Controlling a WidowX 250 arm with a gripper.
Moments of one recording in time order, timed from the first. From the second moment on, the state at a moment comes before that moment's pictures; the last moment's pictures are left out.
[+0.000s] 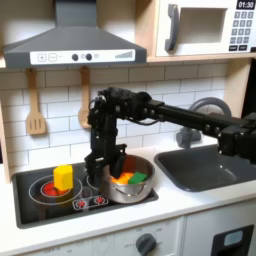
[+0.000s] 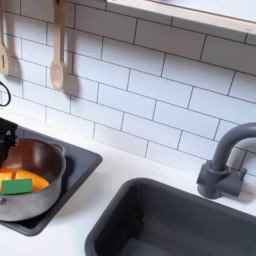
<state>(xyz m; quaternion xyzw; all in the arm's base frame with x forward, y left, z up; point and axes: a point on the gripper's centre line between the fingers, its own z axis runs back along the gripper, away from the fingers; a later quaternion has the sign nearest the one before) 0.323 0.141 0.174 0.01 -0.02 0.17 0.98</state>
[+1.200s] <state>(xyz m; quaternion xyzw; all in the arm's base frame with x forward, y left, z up) 0.291 0.123 0.174 0.05 0.02 0.28 0.96</state>
